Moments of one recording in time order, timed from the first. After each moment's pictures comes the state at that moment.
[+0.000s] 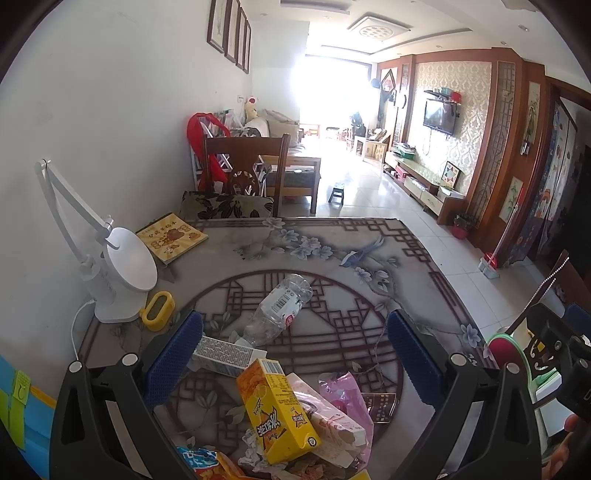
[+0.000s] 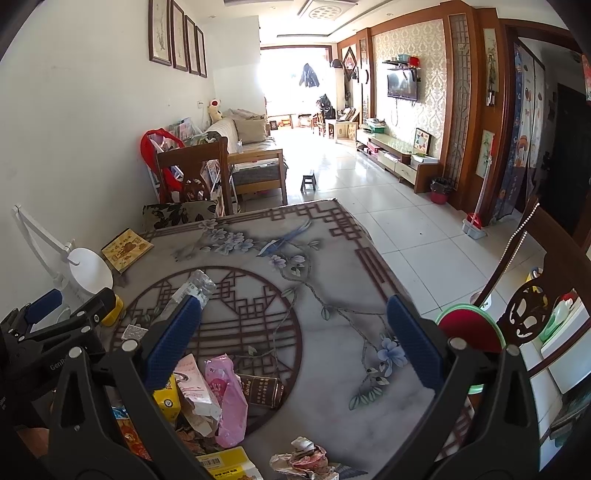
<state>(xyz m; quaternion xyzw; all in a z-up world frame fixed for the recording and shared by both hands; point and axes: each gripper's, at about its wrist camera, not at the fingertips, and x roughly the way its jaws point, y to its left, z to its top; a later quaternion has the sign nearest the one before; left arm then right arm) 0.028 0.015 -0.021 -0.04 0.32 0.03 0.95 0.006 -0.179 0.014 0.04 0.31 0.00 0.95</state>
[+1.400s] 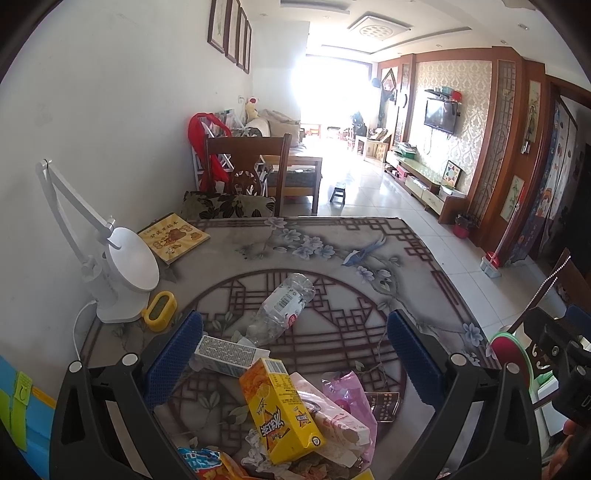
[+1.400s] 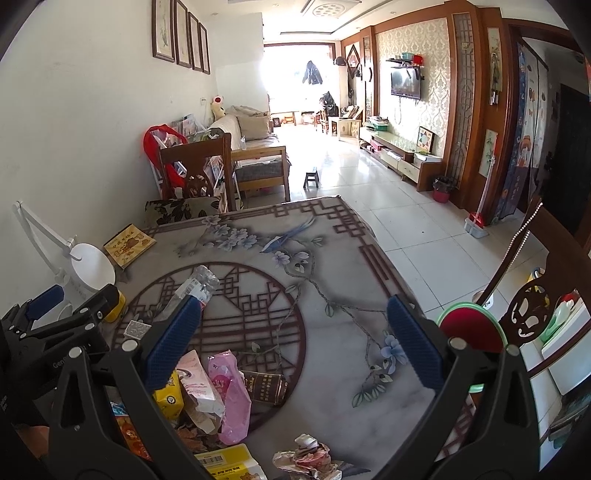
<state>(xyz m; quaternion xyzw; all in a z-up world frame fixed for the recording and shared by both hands) 0.030 0.020 -0.020 -0.04 0.32 0.03 0.95 0.005 -0.173 0.011 0.04 0.31 0.00 0.95</state>
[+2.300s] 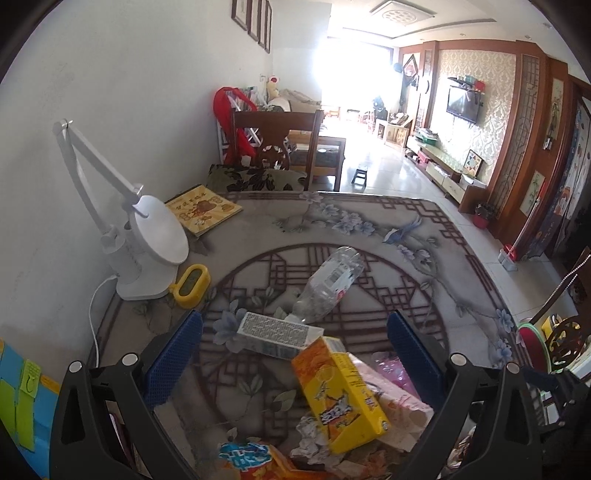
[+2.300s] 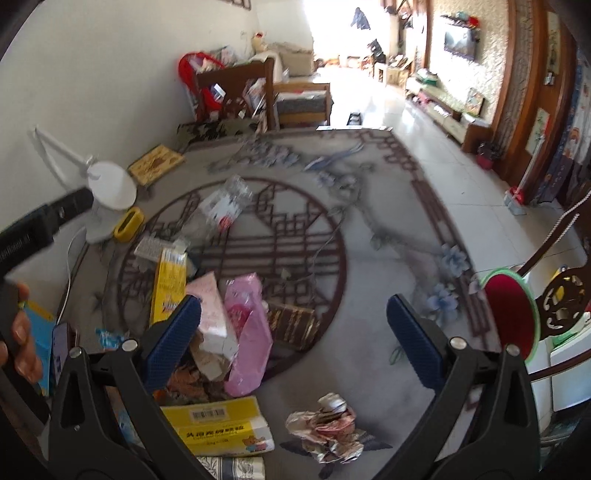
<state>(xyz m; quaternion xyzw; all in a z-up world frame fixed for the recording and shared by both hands) 0.032 0.085 -0.057 -0.04 0.36 0.07 0.93 0.023 -0.138 -0.079 0.01 0.44 0.11 0.89</state>
